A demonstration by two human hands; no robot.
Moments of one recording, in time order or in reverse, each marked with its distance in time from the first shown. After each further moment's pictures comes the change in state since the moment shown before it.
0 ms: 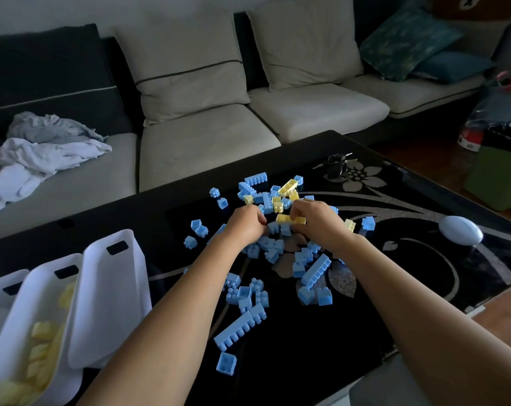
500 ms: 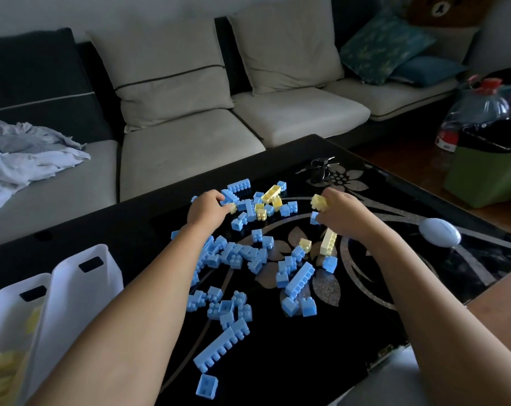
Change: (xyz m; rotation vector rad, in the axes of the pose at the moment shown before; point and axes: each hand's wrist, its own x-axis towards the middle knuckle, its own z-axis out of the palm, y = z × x) left_hand 0.056 -0.033 -0.018 -0.037 0.257 -0.131; right_hand -0.013 0.022 -0.062 0.082 0.009 0.313
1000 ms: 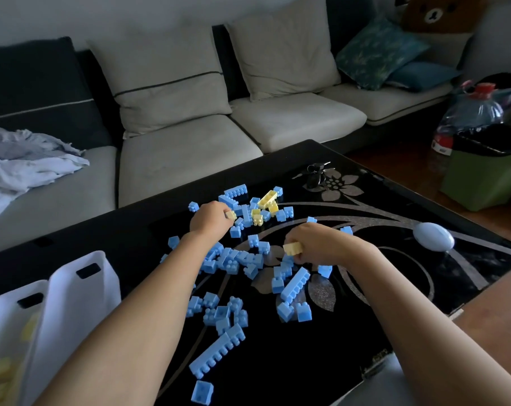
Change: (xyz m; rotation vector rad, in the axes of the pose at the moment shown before) left_hand -0.009 0.008 0.007 0.138 -0.047 0.105; right_hand -0.019 -0.019 0.019 -0.284 -0.418 -0.351
